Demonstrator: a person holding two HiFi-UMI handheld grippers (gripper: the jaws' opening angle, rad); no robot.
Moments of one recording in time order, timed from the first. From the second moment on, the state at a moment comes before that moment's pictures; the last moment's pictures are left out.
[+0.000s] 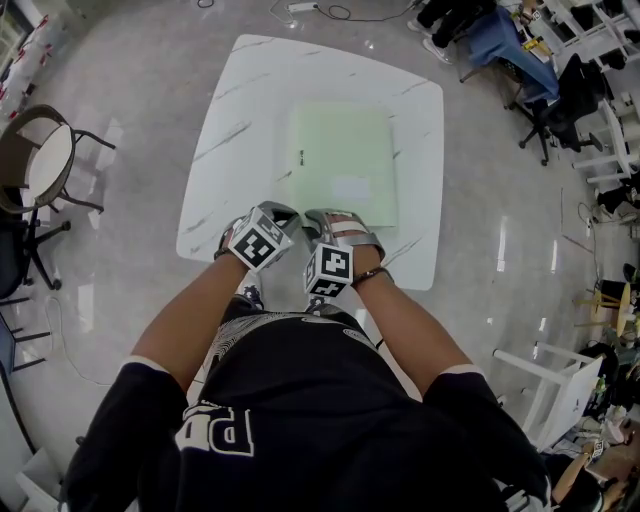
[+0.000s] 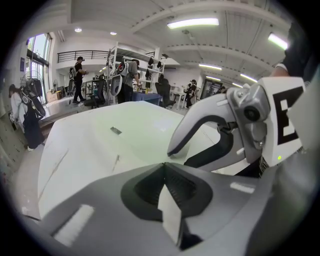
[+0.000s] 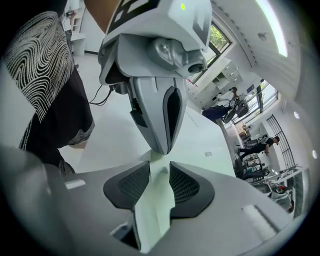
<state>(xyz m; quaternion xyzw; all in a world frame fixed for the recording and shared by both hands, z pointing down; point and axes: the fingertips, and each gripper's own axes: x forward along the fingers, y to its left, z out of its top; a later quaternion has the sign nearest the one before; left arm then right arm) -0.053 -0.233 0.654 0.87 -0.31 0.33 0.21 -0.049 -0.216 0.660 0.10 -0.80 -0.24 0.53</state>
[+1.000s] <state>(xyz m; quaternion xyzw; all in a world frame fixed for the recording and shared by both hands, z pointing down) -0.055 -0.236 0.651 0.87 -0.32 0.32 0.20 -0.044 -0.219 0.627 0.15 -0.86 -0.09 0.47</state>
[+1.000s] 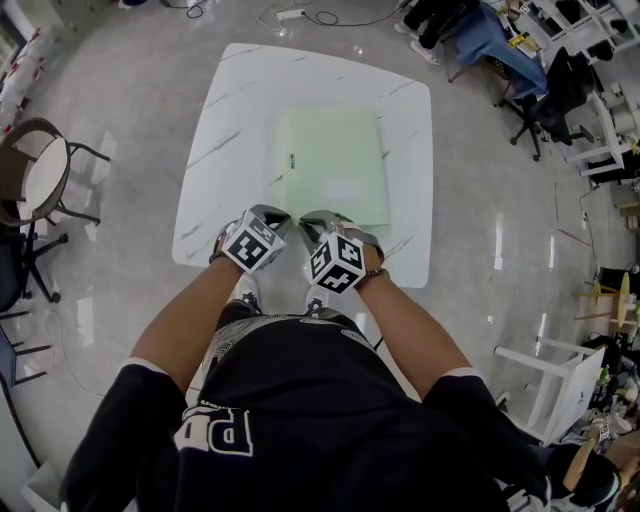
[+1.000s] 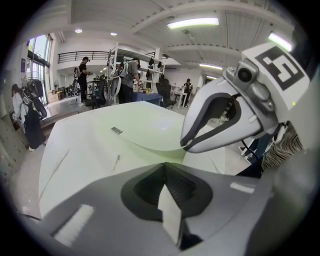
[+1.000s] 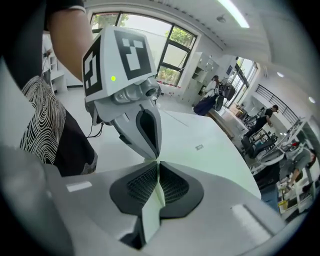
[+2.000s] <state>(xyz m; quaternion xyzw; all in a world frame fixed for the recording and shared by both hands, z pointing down) -0.055 -0.235 0.651 0.86 -0.32 0.33 0.21 -0.023 -0.245 0.549 0.25 -0.92 0.10 0.29</state>
